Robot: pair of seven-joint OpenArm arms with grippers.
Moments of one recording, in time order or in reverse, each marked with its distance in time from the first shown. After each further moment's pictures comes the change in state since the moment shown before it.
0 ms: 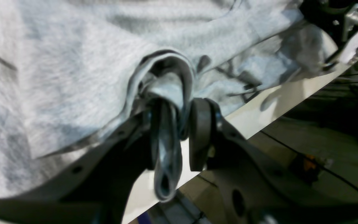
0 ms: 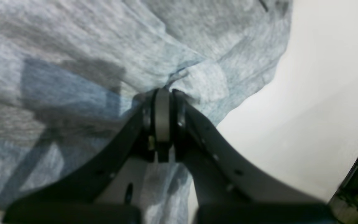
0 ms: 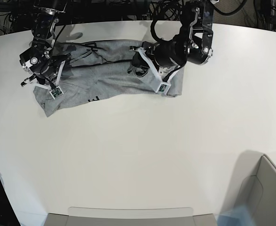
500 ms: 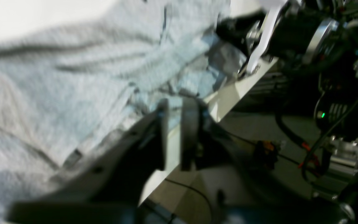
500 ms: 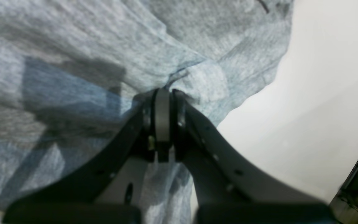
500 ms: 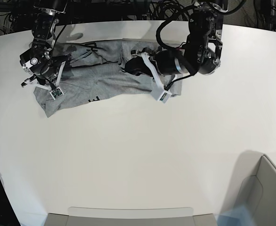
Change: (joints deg) left arm -4.9 -5.7 -1.1 0.4 -18.7 -0.5 0.4; right arm 0.3 0.0 0.0 -0.1 0.2 0.0 0.0
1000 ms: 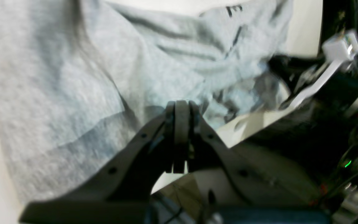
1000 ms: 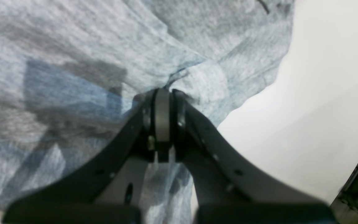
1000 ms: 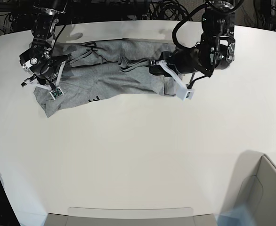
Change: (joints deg) left arm 2.8 -4.5 -2.9 -0.3 1.6 14.2 -1.2; right arm -0.1 0.2 0.1 0.0 0.2 0.0 0.3
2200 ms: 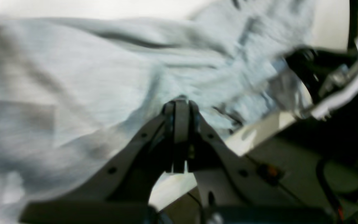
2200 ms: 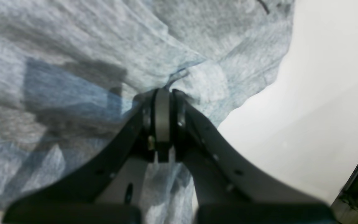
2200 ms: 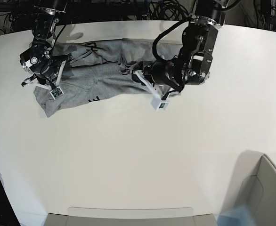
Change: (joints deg) left arm -11.0 6.0 10.4 -11.5 8.3 2.3 0.1; right arm -0.2 -0.2 0.1 0.1 0.1 0.0 0.2
